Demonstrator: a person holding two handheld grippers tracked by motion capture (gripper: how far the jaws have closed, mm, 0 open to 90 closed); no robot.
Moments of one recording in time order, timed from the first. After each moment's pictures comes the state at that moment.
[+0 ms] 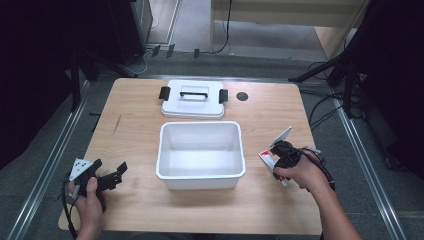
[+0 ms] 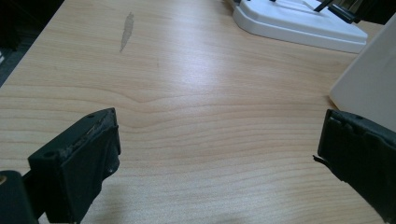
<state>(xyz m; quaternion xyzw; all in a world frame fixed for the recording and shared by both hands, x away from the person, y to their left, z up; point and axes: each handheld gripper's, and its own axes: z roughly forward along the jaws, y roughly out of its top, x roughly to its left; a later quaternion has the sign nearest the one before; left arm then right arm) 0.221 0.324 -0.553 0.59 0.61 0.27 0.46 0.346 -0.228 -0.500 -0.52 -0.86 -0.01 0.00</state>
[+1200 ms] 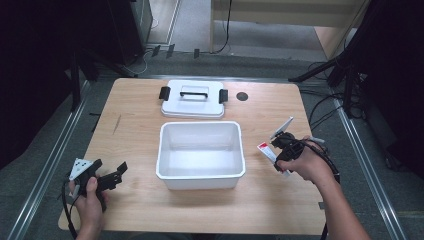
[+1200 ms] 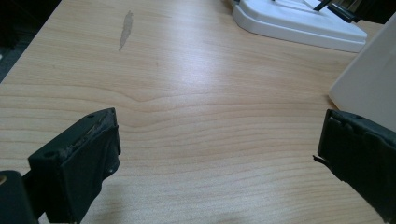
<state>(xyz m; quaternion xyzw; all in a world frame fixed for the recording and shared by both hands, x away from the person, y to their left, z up) 0.221 0.324 -0.553 0.59 0.61 0.26 0.46 0.351 -0.224 -0.462 -0.48 -0.88 -0.03 -0.02</state>
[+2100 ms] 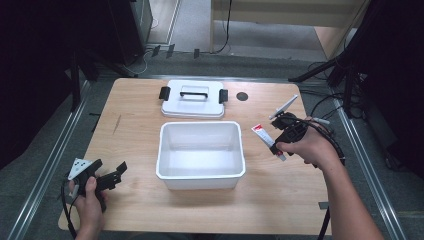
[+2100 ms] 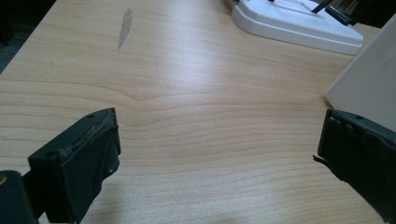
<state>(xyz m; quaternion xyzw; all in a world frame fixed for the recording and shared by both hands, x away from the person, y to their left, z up) 0.222 0.327 -0.553 0.59 0.61 0.25 0.47 0.364 -0.210 -0.396 -0.46 -0.88 -0.10 -0.01</state>
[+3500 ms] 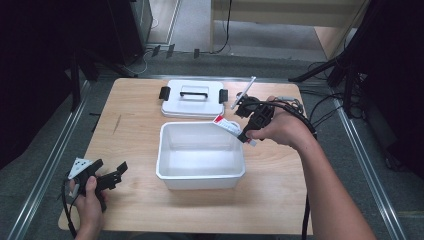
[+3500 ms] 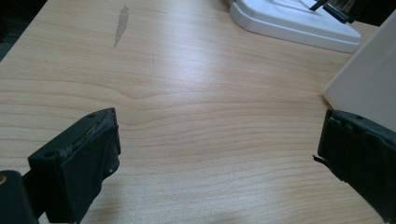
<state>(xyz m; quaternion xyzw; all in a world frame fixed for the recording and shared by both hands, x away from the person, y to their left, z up) 0.223 0.326 -0.553 0.59 0.61 0.25 0.47 0.368 -0.117 -0.350 -0.28 -0.95 -0.13 -0.01</state>
